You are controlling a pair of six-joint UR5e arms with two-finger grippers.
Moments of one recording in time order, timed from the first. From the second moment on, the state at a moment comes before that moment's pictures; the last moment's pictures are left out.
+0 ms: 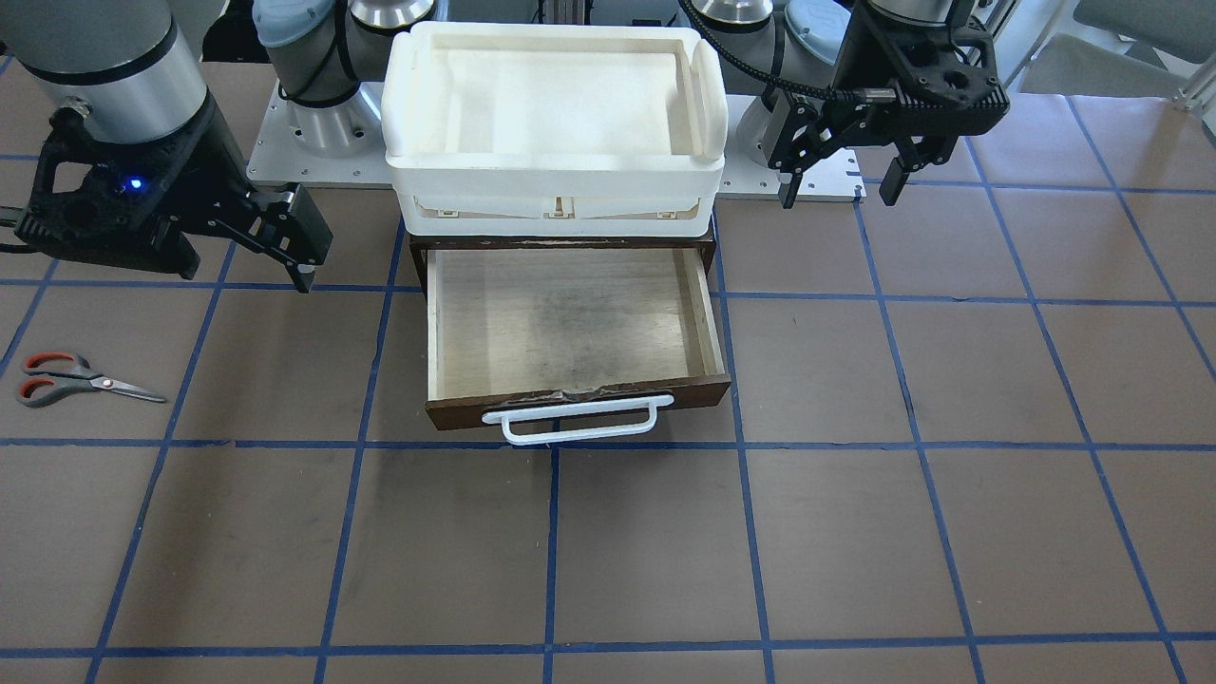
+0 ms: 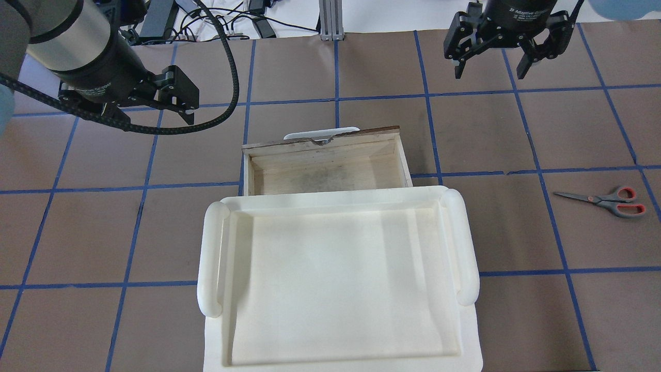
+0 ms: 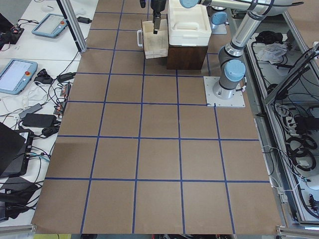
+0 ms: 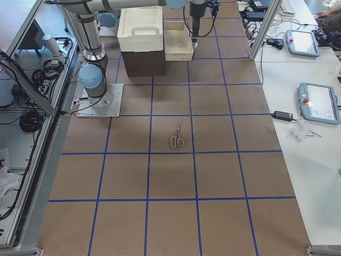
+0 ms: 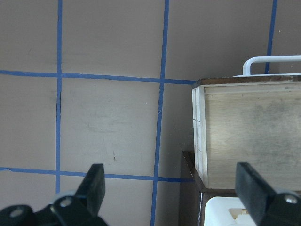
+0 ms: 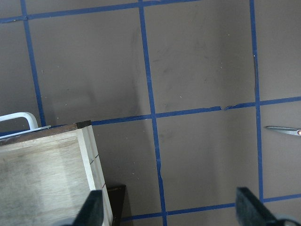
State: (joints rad) left arm -1.58 -1.45 -1.60 -1.53 1.59 -0.08; right arm 1.58 -1.44 1.36 -1.50 -1.60 0.11
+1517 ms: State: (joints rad) left arm -1.58 -1.45 -1.60 -1.53 1.59 -0.08; right arm 1.27 -1.52 1.60 -1.54 -1.55 -0.84
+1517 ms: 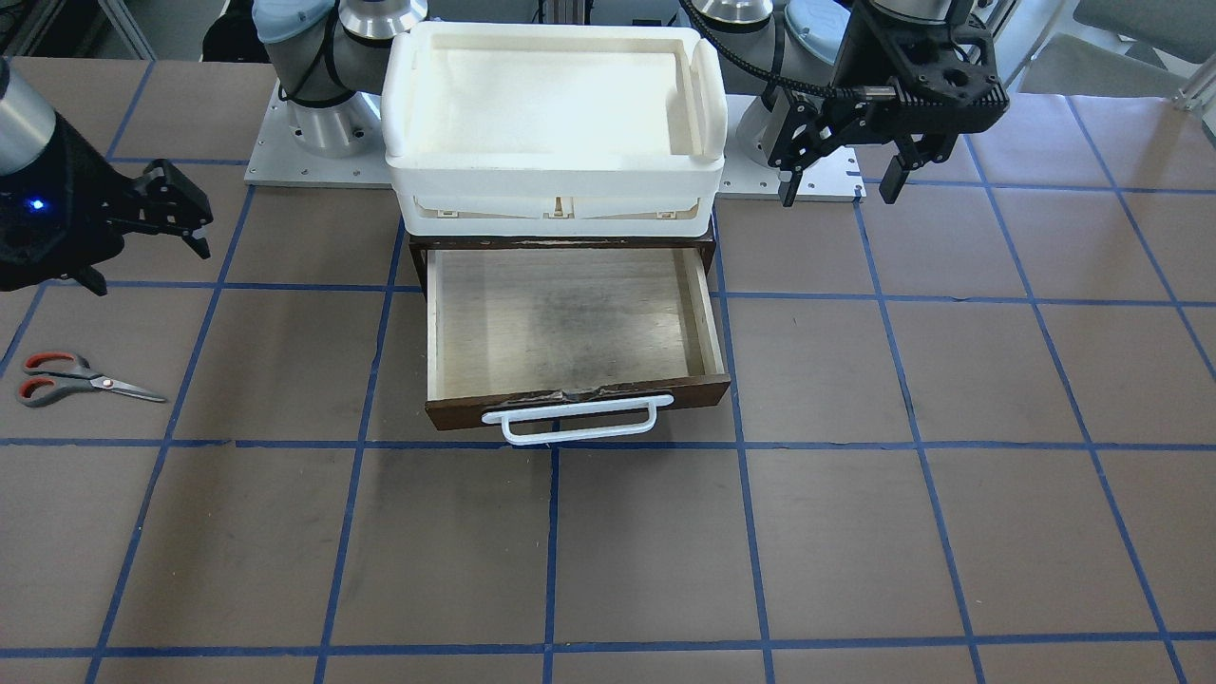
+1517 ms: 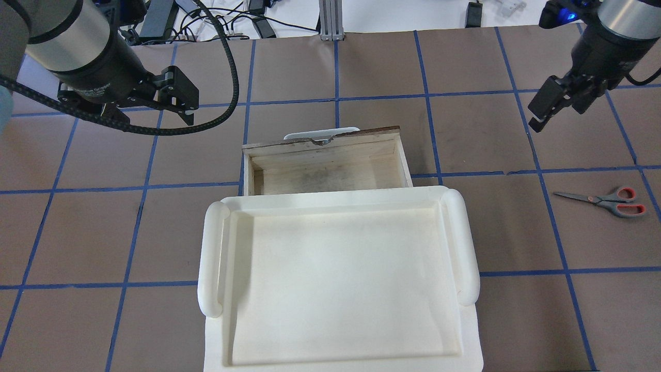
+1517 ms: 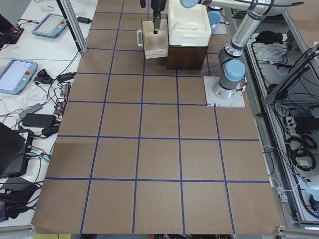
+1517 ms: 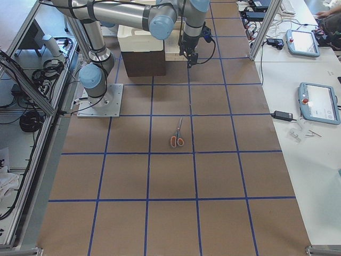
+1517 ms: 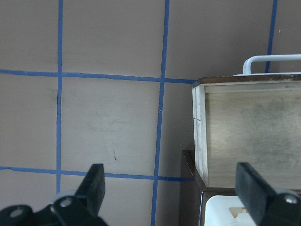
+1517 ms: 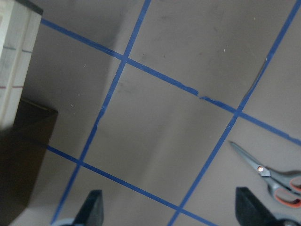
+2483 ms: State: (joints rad) left arm -1.58 -1.45 -1.60 -1.53 1.59 -0.08; right arm 0.98 -1.35 1.90 -2.18 -1.62 -1.99
